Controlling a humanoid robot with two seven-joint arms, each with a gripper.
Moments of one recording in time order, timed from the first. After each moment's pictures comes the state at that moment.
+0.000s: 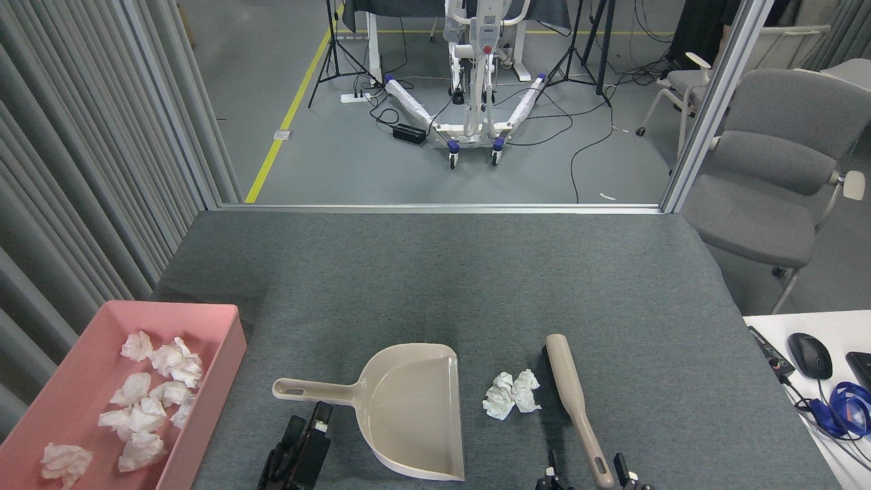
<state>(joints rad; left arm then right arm) 0.13 -0.02 -0.06 -1.42 -0.62 -0.43 0.12 0.26 0.04 0.15 -1.54 1.47 0.15 -0.16</state>
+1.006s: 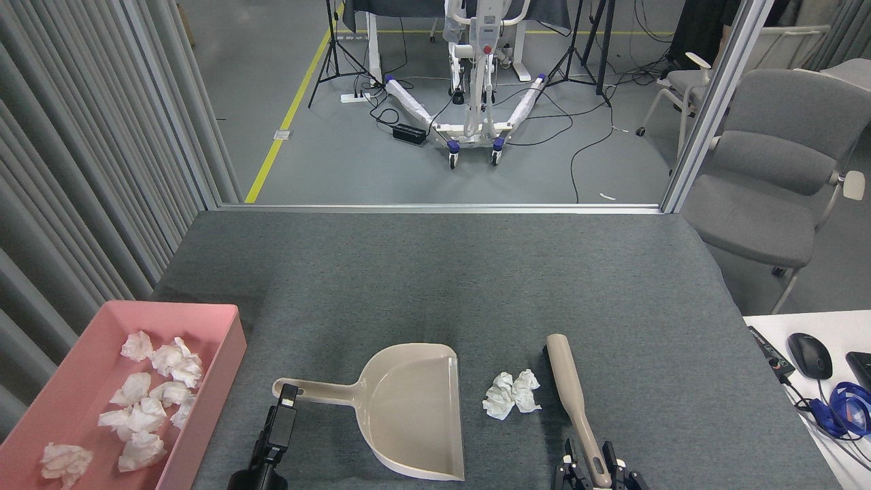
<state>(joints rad) -0.03 -0.03 0.04 -1.15 -0.47 -0.42 0.13 0.23 0.03 0.15 -1.50 1.42 0.15 -0.18</state>
